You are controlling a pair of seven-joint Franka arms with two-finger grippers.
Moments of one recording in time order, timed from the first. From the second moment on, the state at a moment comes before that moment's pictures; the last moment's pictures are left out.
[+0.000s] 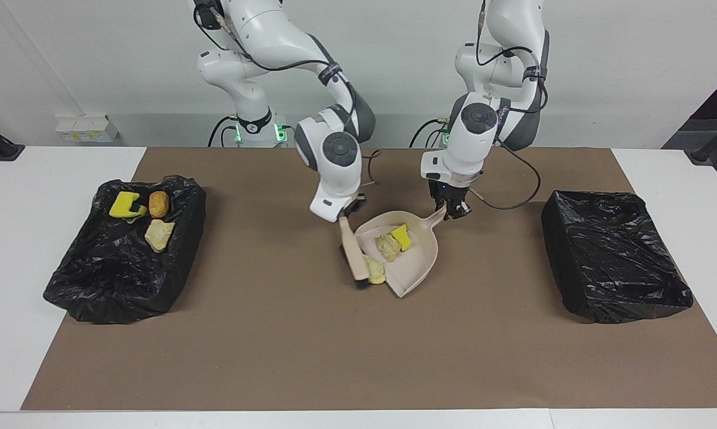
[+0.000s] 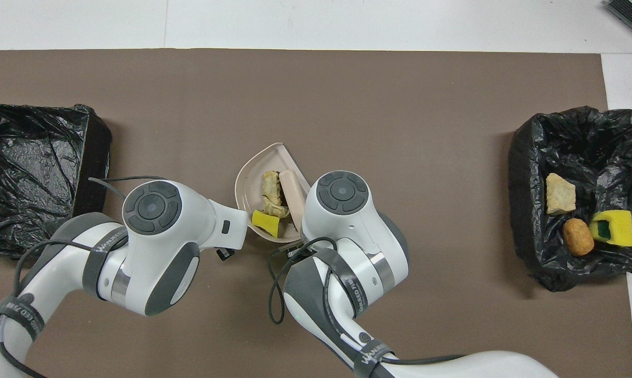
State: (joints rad) left arm -0.44 0.04 -0.04 -2.20 -0.03 2.20 0.56; right arm 0.45 0.32 0.19 -1.85 0.20 2.00 0.23
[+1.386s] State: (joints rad) left arm -0.16 -0.01 -0.02 -1.92 -0.03 1.88 0.46; right arm 0.29 0.11 0.18 -1.85 0.02 1.69 0.31
